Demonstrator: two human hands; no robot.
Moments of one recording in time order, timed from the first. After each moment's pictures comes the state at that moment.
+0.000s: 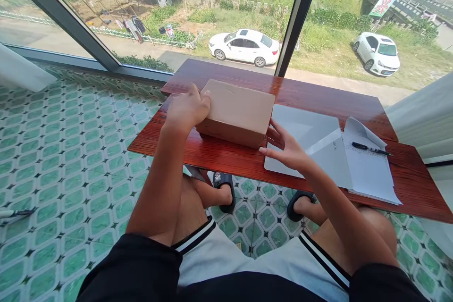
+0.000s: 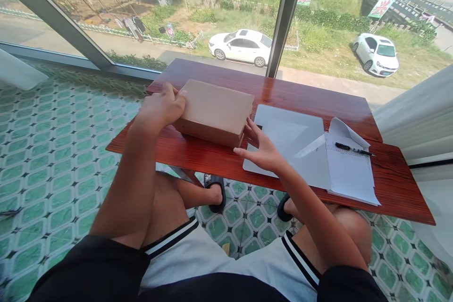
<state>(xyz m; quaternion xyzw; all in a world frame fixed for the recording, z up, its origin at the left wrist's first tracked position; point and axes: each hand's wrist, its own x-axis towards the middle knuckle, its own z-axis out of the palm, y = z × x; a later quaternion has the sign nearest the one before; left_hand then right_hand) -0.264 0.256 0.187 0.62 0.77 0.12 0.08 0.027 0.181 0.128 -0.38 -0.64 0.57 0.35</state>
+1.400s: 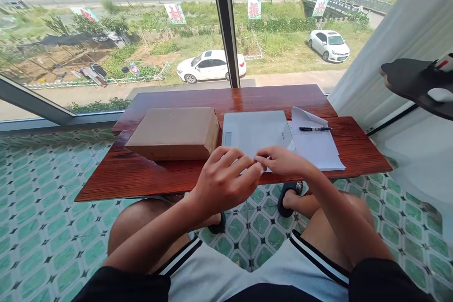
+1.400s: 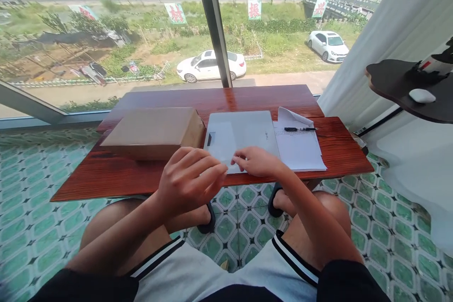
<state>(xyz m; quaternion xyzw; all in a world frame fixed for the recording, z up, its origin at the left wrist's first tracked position) -0.082 0.114 0.209 0.92 0.18 0.31 -0.16 0.133 0.130 0.163 -0.52 -0.74 0.42 0.12</state>
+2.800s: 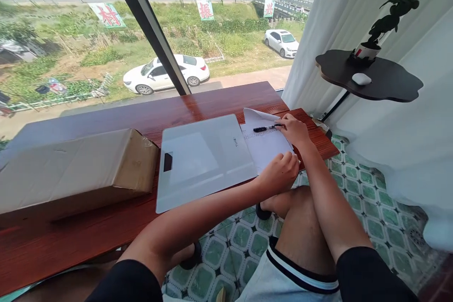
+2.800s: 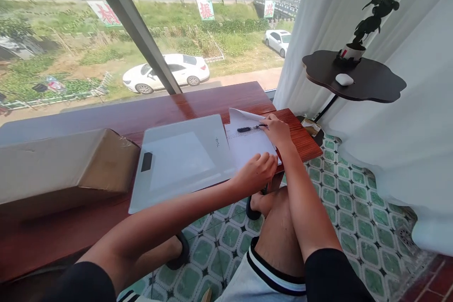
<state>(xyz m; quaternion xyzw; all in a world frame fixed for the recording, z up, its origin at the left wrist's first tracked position) 0.162 0.108 0.098 0.98 0.02 0.11 -0.14 0.348 0.146 0.090 -0.80 -0.58 -0.01 0.14</state>
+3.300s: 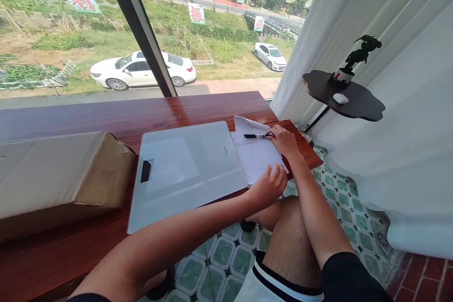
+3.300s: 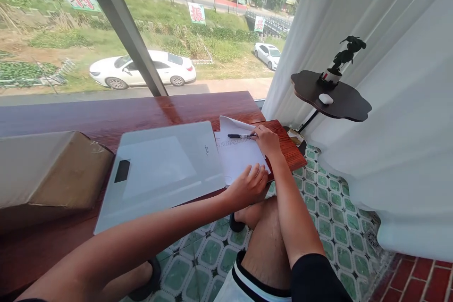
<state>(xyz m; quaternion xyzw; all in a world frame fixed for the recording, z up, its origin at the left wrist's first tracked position) 0.160 0.103 0.062 0.97 0.03 0.18 -0.17 0.353 0.145 0.088 -0.78 -0.61 -0.04 0.15</state>
